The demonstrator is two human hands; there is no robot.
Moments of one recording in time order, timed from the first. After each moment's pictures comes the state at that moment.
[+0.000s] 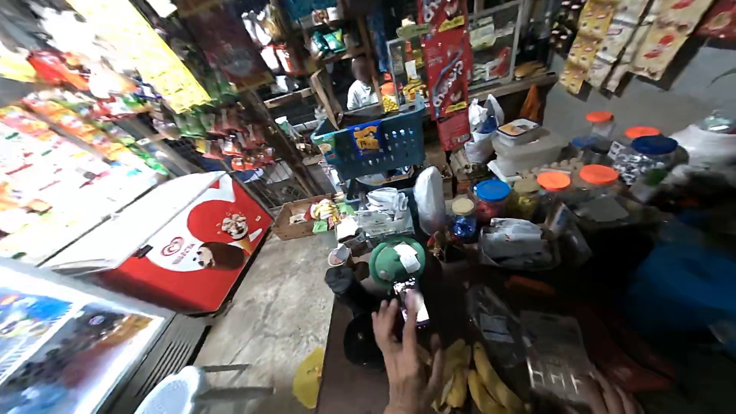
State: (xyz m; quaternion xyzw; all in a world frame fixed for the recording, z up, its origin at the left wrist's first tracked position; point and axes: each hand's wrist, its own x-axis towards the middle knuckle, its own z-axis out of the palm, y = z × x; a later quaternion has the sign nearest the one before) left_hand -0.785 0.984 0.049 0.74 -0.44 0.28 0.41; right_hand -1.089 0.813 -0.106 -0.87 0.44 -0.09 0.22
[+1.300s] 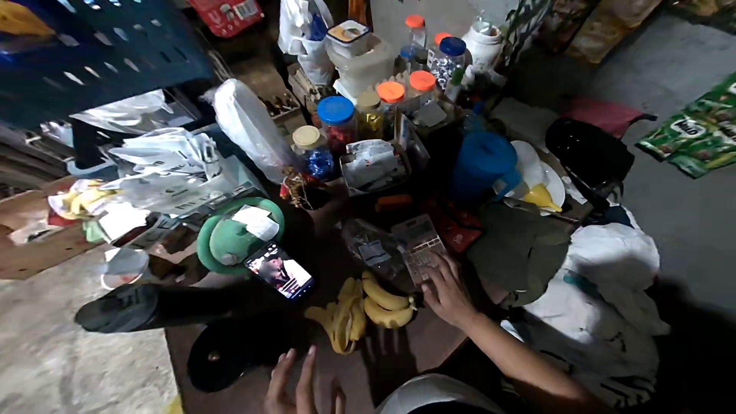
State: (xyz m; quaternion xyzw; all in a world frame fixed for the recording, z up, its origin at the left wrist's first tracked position) left_hand -0.822 1.081 -0.013 0.77 -0.53 -0.01 0.36; right_hand -1.051 0.847 -0.079 -0.87 0.41 -0.21 0.17
